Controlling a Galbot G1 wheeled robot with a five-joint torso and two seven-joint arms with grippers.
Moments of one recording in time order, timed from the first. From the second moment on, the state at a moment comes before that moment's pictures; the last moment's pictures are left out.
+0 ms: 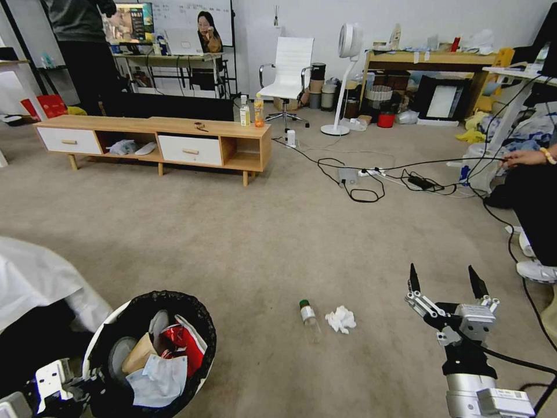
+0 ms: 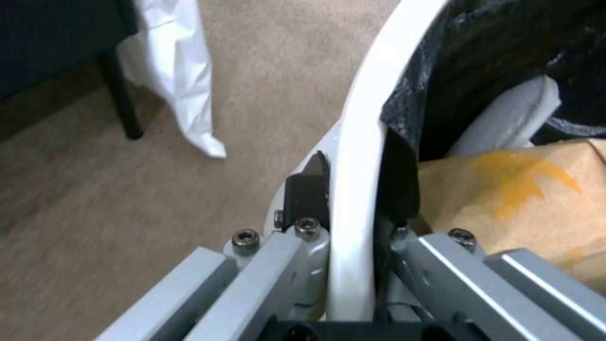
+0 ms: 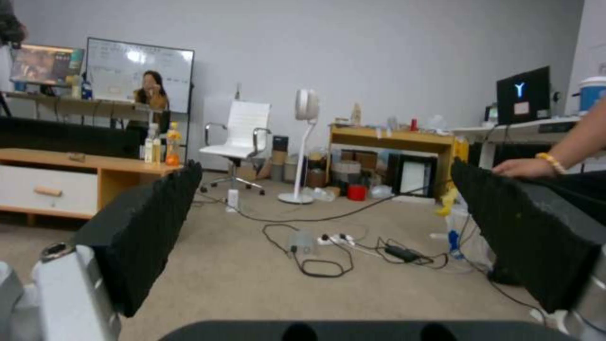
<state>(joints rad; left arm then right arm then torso) 1.70 -1.50 -1.03 -2.34 -0.67 0.74 -0.18 -1.64 1.28 0.58 2.27 0.09 0.17 0.30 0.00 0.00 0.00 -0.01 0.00</state>
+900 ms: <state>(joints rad) 1.69 -1.51 -1.03 -2.32 -0.67 0.74 -0.18 -1.62 1.26 0.57 2.26 0.12 0.17 0.29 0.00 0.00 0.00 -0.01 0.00</state>
